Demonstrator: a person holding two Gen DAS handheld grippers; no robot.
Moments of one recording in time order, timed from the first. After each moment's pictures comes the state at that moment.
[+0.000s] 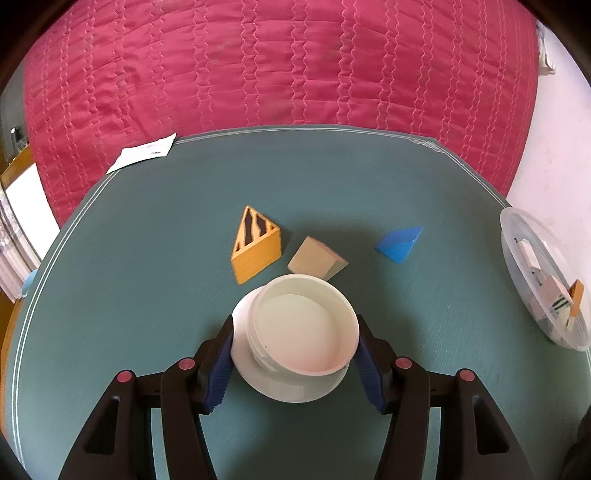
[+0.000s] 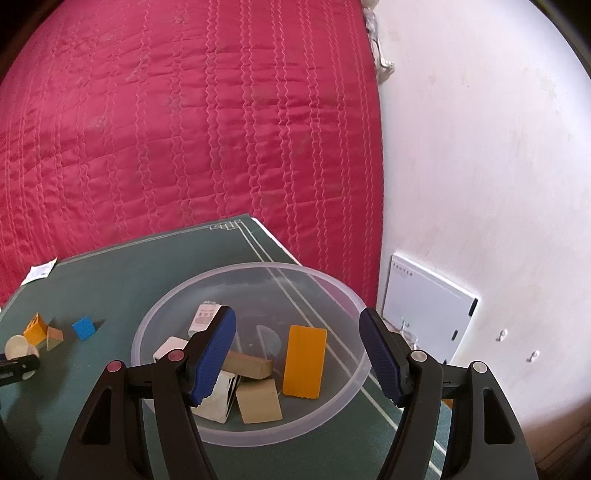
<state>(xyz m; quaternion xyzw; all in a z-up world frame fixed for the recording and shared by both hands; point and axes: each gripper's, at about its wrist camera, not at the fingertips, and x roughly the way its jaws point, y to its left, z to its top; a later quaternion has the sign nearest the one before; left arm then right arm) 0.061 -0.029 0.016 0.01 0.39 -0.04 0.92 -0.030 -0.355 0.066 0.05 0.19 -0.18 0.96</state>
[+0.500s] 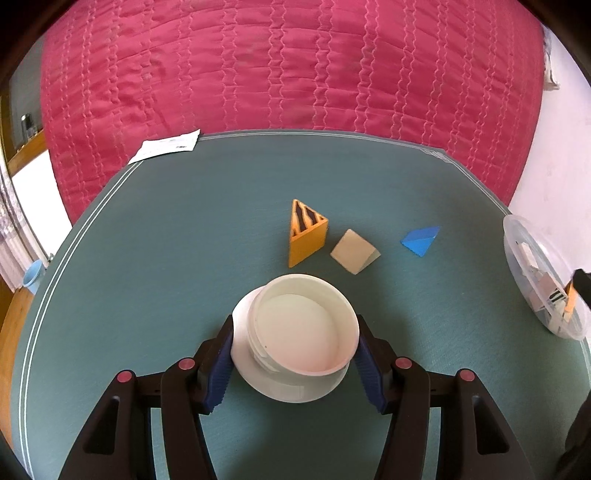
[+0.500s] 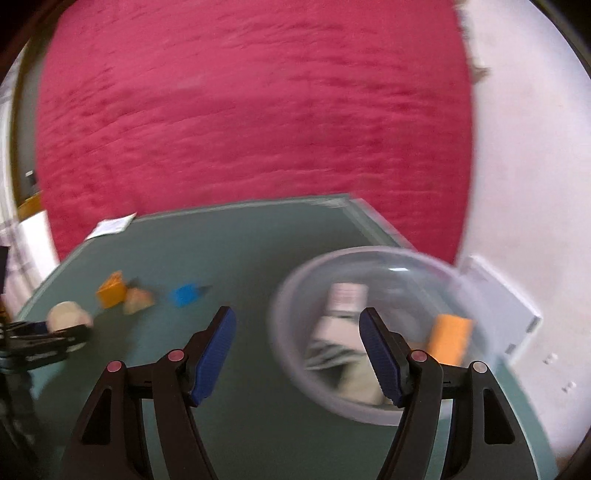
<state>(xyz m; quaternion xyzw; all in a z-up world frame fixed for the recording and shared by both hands) 0.039 0.007 0.019 -0.01 0.38 -0.03 0.92 -0.003 -0.260 0.071 0.02 0.26 0.00 0.97</state>
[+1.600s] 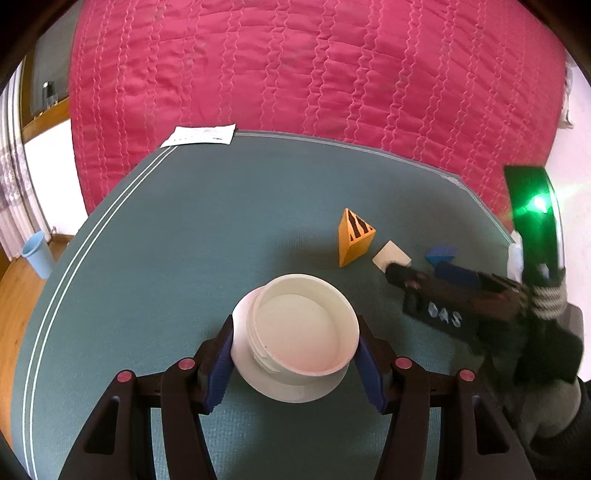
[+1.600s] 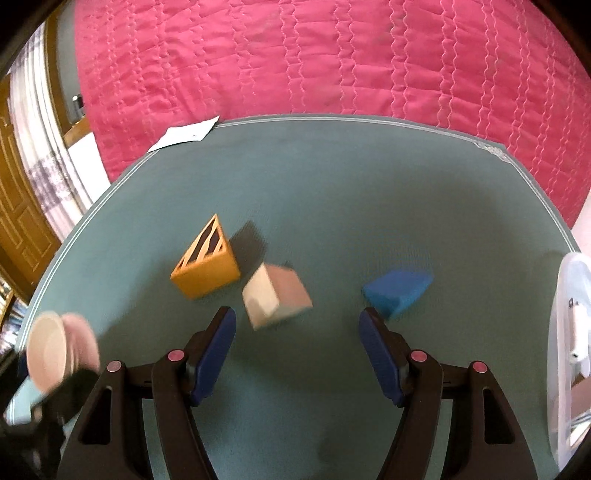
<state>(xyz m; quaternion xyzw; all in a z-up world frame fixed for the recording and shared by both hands) 0.023 0.050 0.026 -0.07 0.38 -0.02 0.92 0.126 -0.097 0.013 -0.02 0.41 0.13 0.90</state>
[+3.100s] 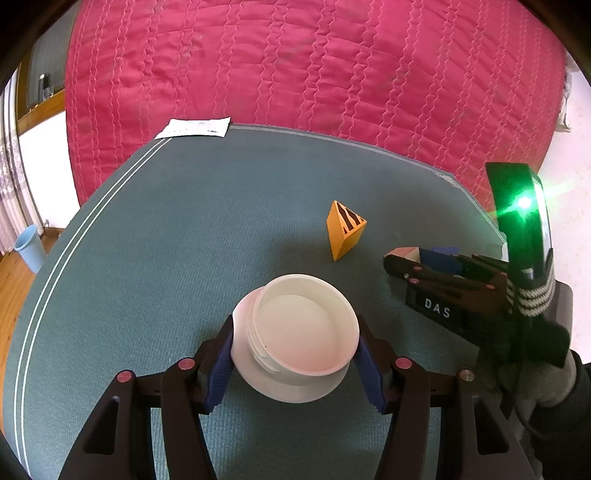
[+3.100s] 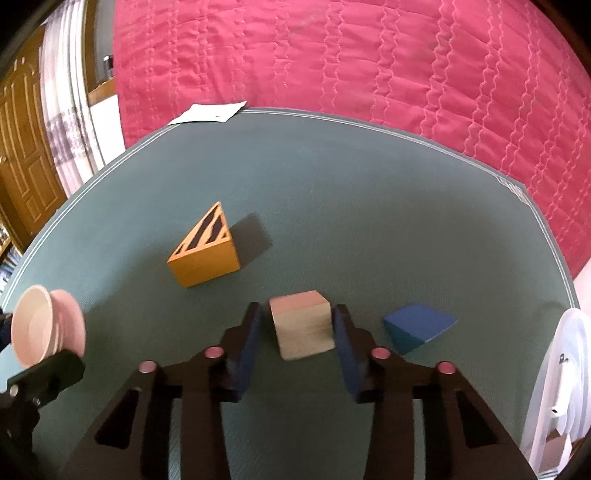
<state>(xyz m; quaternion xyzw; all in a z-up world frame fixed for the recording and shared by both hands) 0.022 0.052 0.023 -0.08 0.38 -0.03 0.92 0.128 -0.097 0.011 -0.10 0.40 0.17 0.90</state>
